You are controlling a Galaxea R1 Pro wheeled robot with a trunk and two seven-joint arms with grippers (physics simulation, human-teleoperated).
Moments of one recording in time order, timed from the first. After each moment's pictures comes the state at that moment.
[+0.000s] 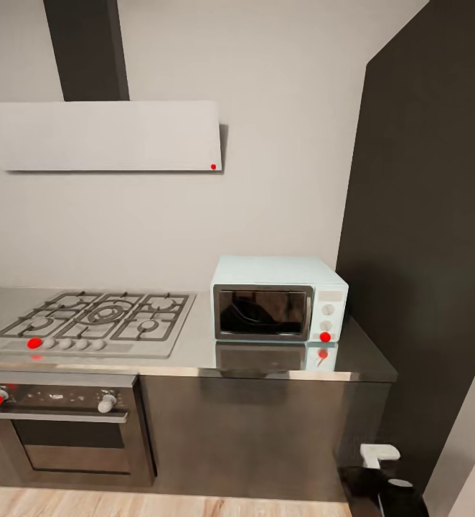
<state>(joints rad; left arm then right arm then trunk) -0.24 0.02 -0.43 0.00 0.75 -0.02 -0.06 -0.20 0.11 -0.44 -1.08 0.48 0.48 0.26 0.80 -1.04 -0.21</state>
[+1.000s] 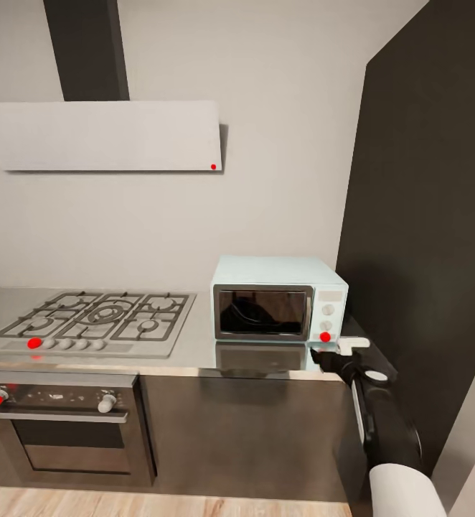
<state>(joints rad) -0.24 0.02 -0.43 0.00 0.75 -0.02 -0.06 -0.55 0.14 -0.42 -1.14 0.42 0.40 0.34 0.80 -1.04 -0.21</state>
